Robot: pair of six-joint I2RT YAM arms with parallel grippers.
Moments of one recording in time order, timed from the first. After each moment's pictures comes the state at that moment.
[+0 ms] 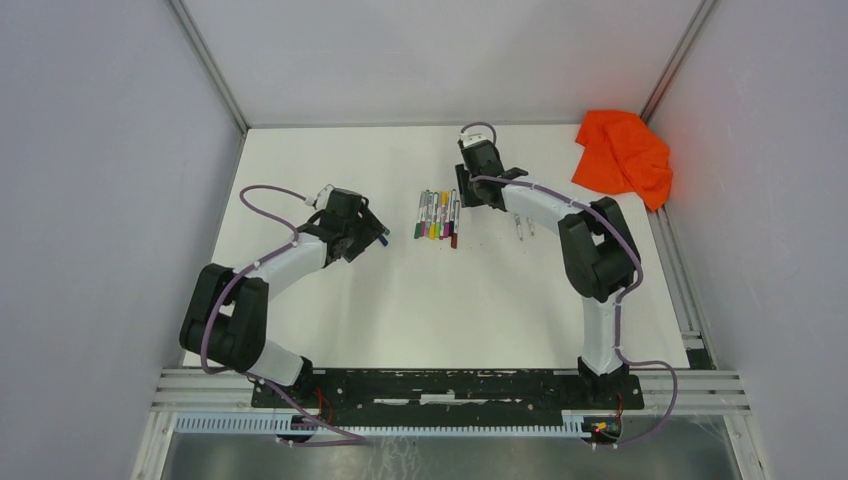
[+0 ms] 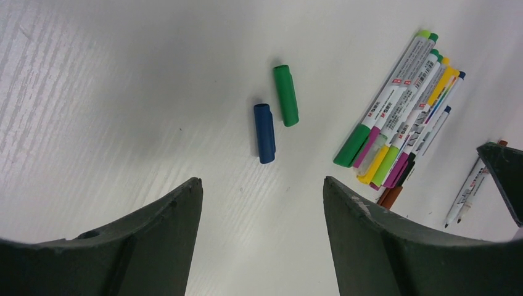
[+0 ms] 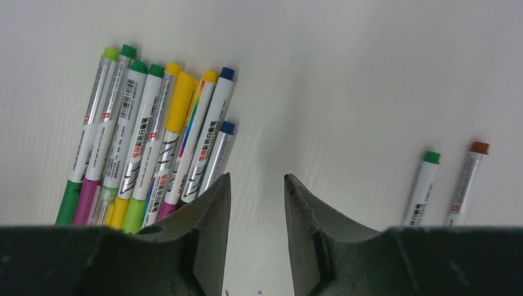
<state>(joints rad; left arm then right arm) -0.35 1.49 0.82 -0.20 -0.15 -0.97 0.50 2.01 1.48 -0.27 0.18 0.19</state>
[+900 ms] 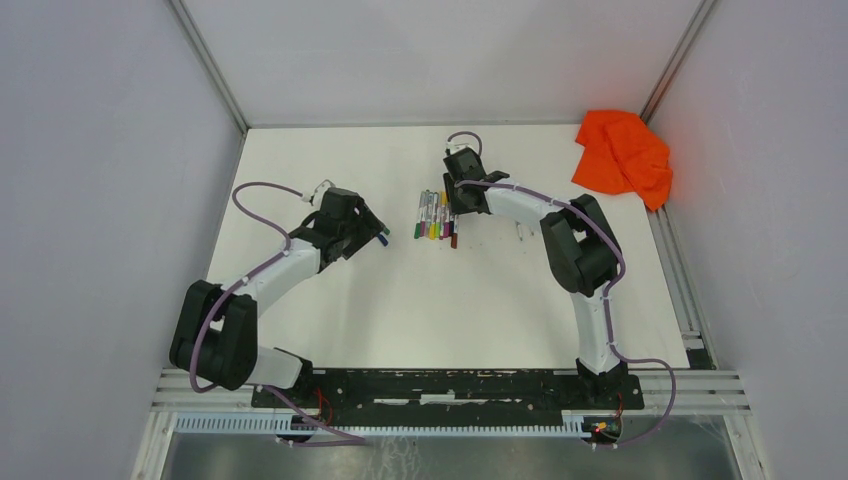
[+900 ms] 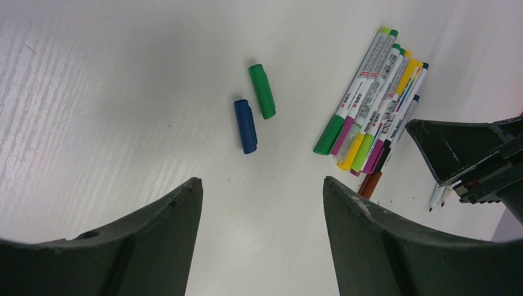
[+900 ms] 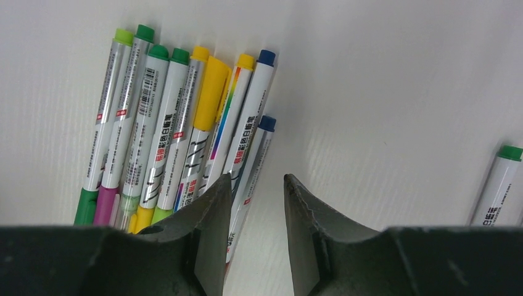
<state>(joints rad) -0.36 1.40 0.80 -0.20 -0.15 -0.93 0.57 2.13 1.57 -0.34 0.22 0.29</state>
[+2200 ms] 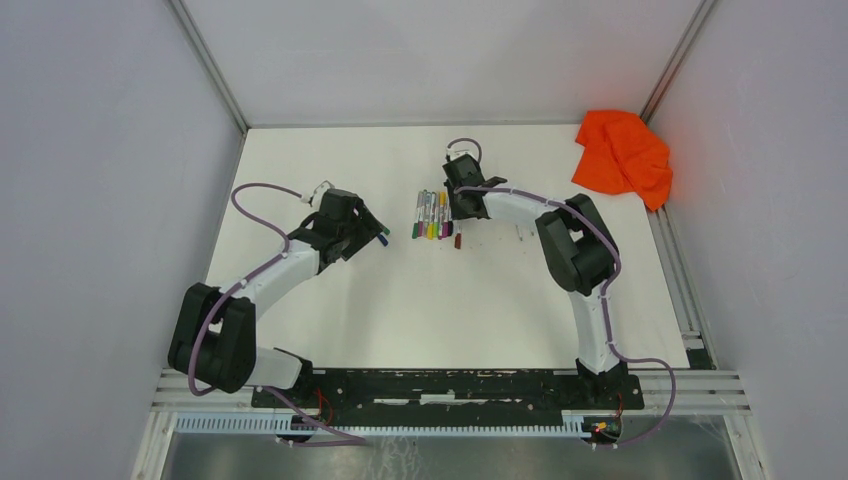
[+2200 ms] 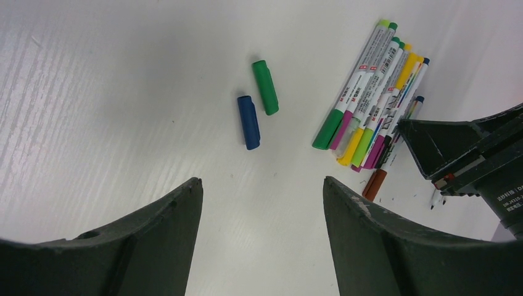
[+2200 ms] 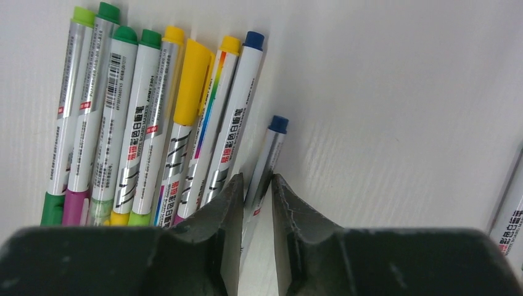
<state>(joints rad) -0.36 1.38 0.80 -0.21 -0.15 -0.93 0.57 2.16 1.54 -0.31 0.23 0.30</state>
